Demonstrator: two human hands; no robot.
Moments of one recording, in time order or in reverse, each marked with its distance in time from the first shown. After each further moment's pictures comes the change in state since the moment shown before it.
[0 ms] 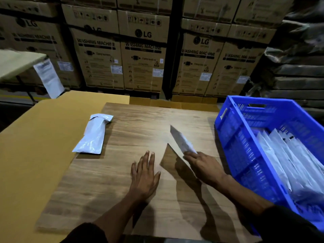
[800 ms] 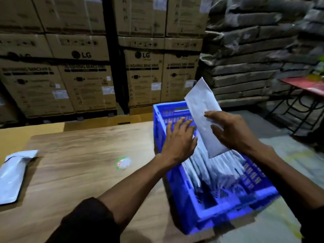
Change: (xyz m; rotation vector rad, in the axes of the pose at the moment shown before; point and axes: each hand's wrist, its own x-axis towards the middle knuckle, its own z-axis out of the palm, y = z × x) left_hand 0.136 0.382 -0.059 -0.169 0.182 0.648; right_hand -0.178 0.222 -0.167 0.203 0.607 0.319
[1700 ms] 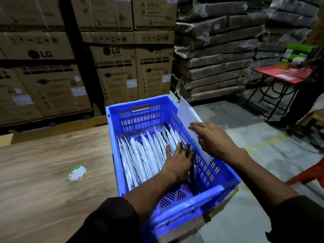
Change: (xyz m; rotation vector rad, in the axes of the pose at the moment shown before) left_hand 0.025 0.134 0.133 0.179 -0.723 0.126; right_hand -0.061 0.121 -0.037 -0.371 -0.364 0.154
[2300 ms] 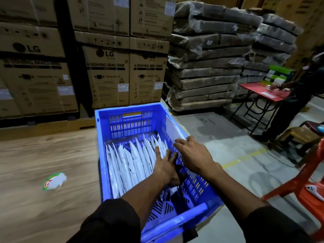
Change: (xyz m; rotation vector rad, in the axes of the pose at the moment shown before) left_hand 0.030 -0.011 -0.002 0.149 -0.072 -0.096; right_hand 0.012 -0.029 0.013 -0.226 -0.132 -0.031
